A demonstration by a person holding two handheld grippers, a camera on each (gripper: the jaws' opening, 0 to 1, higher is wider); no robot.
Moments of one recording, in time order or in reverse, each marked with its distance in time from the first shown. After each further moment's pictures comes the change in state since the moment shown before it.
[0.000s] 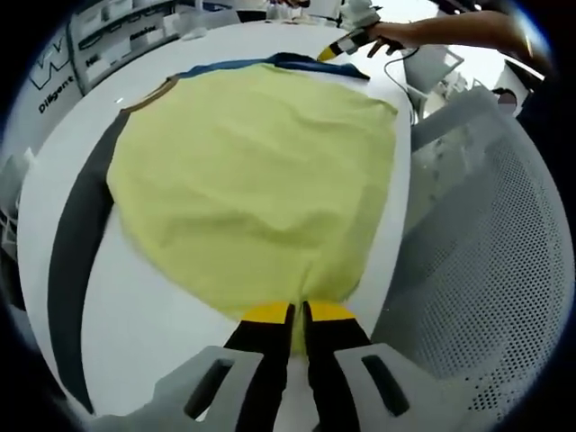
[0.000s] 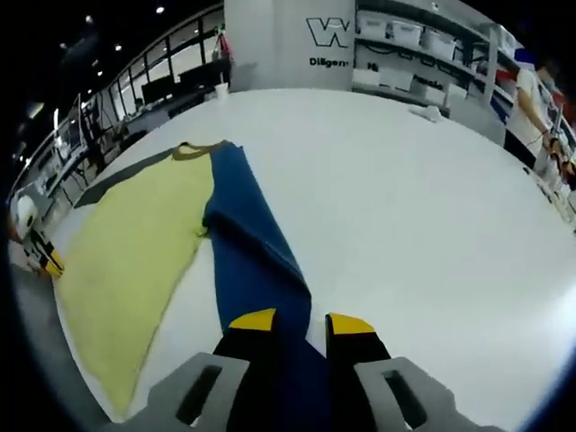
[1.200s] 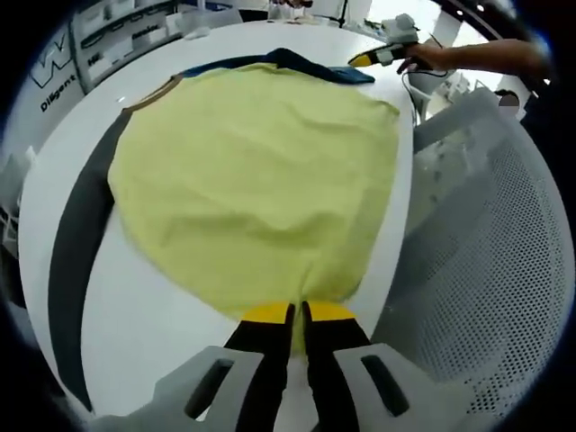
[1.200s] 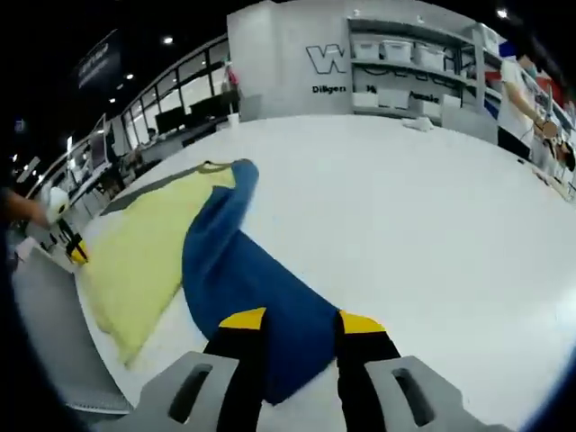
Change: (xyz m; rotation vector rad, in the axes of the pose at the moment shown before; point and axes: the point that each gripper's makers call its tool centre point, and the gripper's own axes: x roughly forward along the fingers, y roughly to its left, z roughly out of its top) left arm 0.000 -0.001 0.001 -0.007 0.000 0.010; right arm -0.046 -0.031 -0.047 0.051 -0.162 0.035
